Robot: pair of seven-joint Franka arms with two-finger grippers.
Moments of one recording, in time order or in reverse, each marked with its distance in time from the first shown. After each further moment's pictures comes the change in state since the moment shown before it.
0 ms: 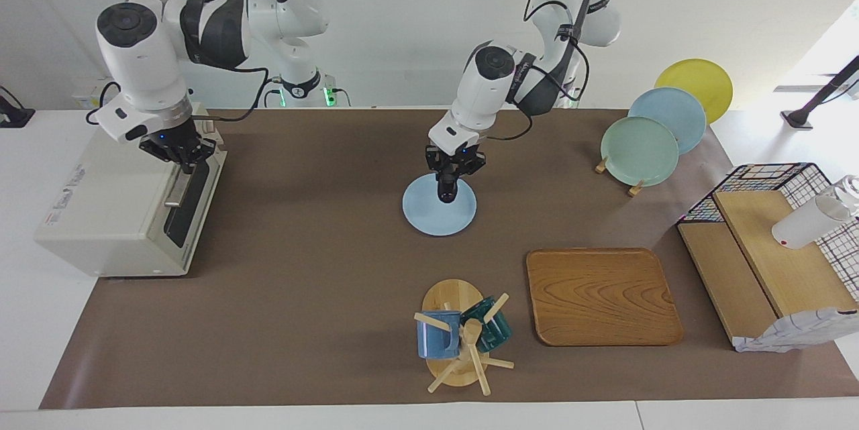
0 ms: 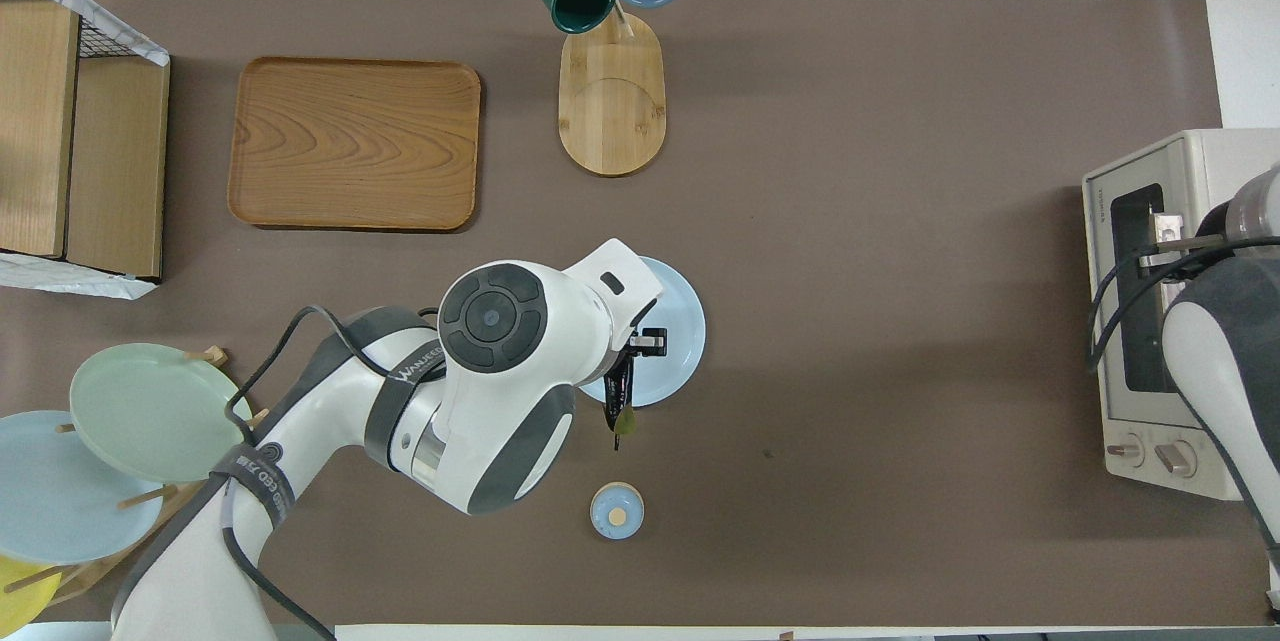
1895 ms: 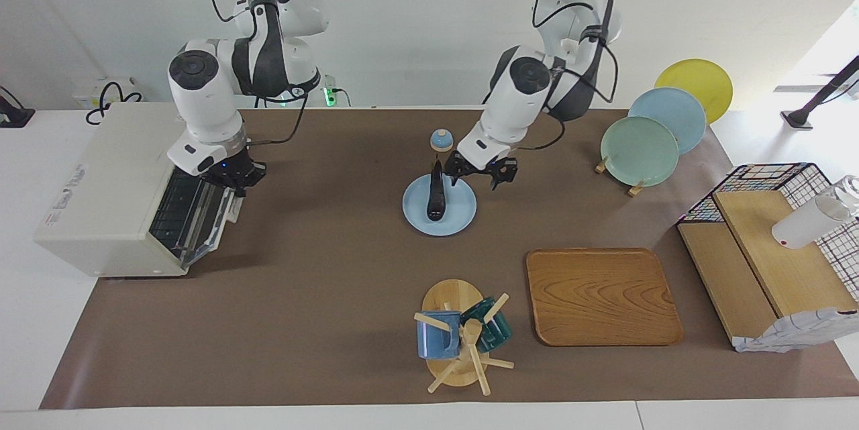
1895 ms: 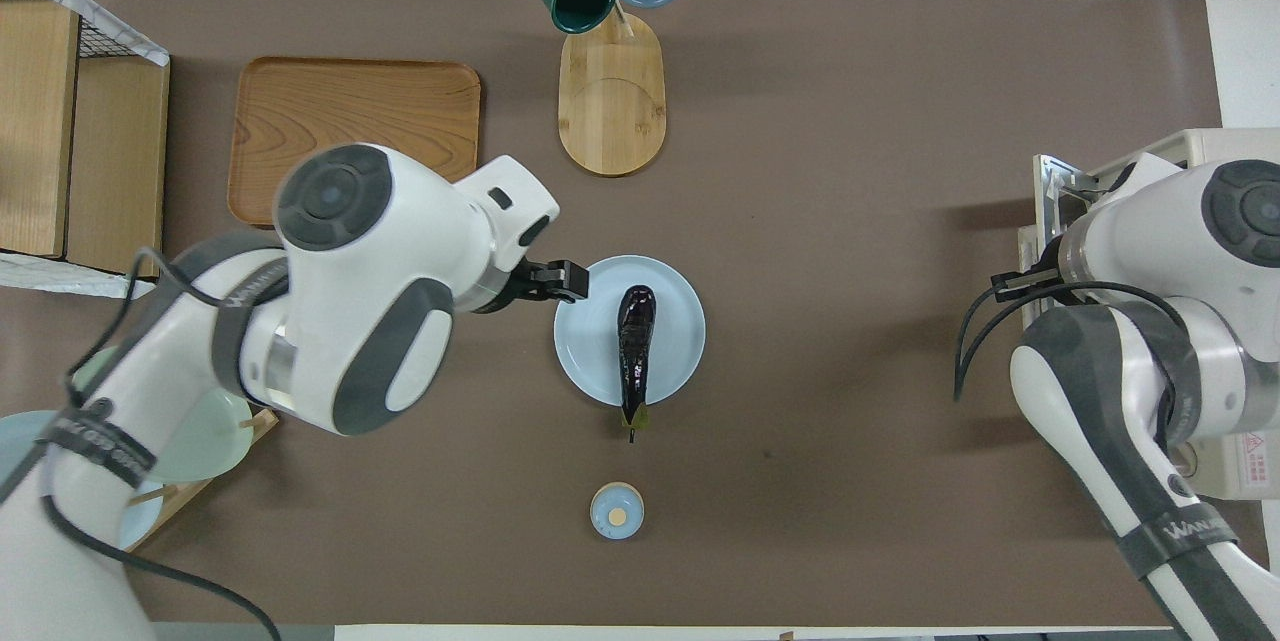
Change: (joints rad) left arm 0.216 -0.054 0.038 0.165 0.000 -0.312 0.192; right arm 0.088 0.051 0.025 -0.224 0.108 0.297 -0.011
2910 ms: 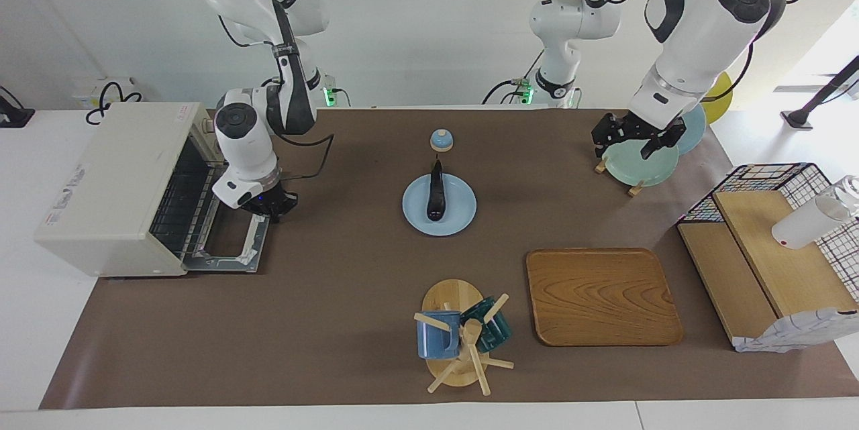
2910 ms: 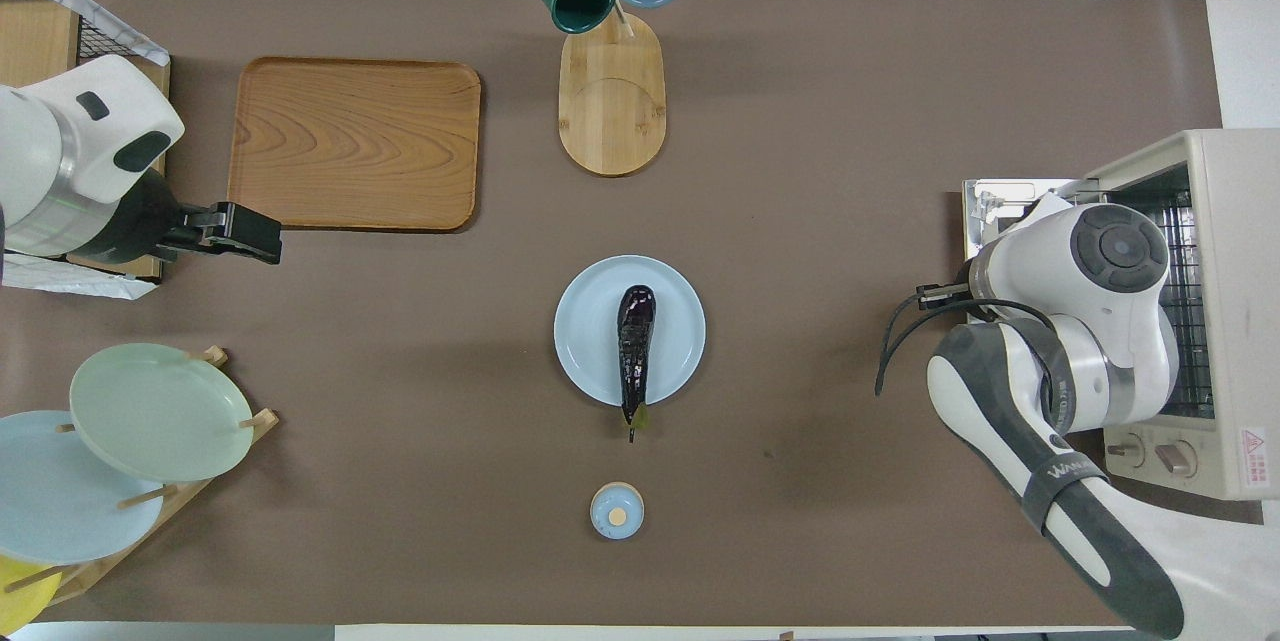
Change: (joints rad) left arm 0.315 -0.122 -0.001 0.135 0.160 -0.329 0.244; right arm 0.050 0.138 -0.004 -0.085 0.099 0.219 0.107
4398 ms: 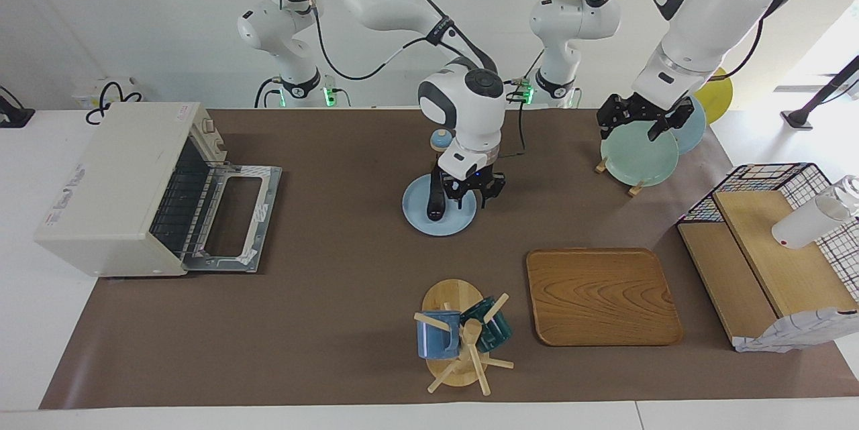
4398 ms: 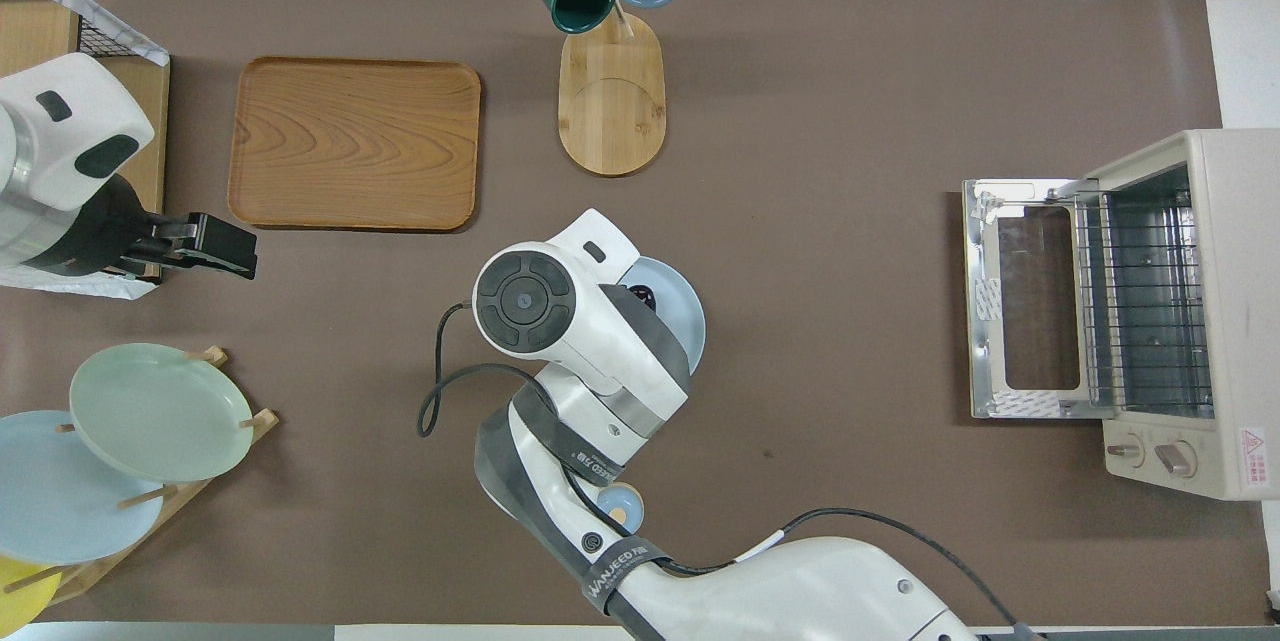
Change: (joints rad) left arm 0.002 -0.012 -0.007 0.063 0.019 -0.103 0.000; right arm 0.668 0.411 -0.001 0.704 0.036 -0.175 0.719
